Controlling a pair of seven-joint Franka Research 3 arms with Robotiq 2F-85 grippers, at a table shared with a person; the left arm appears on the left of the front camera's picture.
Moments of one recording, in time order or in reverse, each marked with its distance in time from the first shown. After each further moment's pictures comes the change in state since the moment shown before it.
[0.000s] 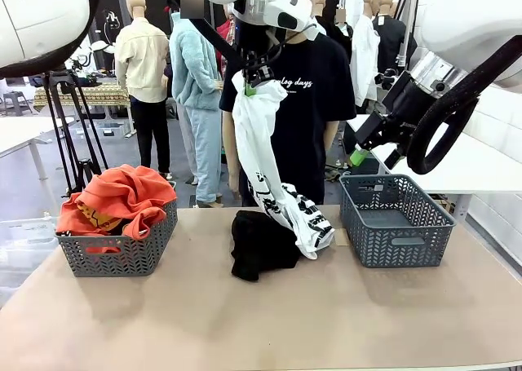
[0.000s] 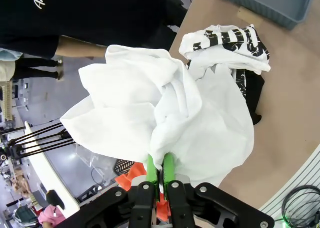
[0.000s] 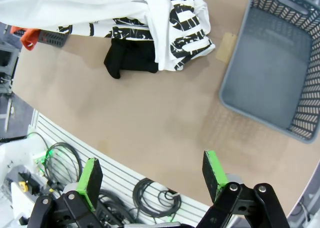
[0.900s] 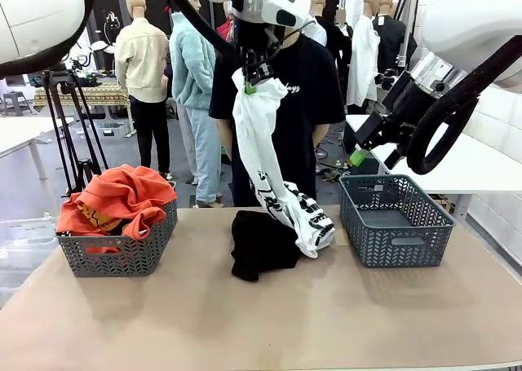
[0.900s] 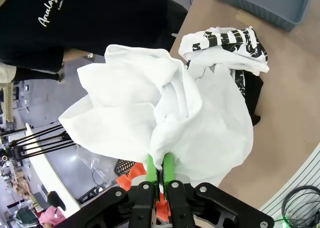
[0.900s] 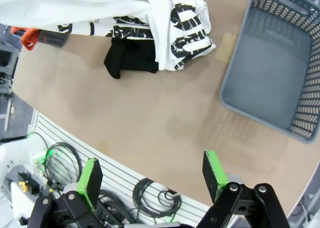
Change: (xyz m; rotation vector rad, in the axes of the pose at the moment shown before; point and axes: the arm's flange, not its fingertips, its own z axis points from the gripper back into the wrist) left arm 0.001 -0.003 0.007 0.005 -0.009 -0.006; right arm 0.000 0.000 0.000 0.000 0.000 0.000
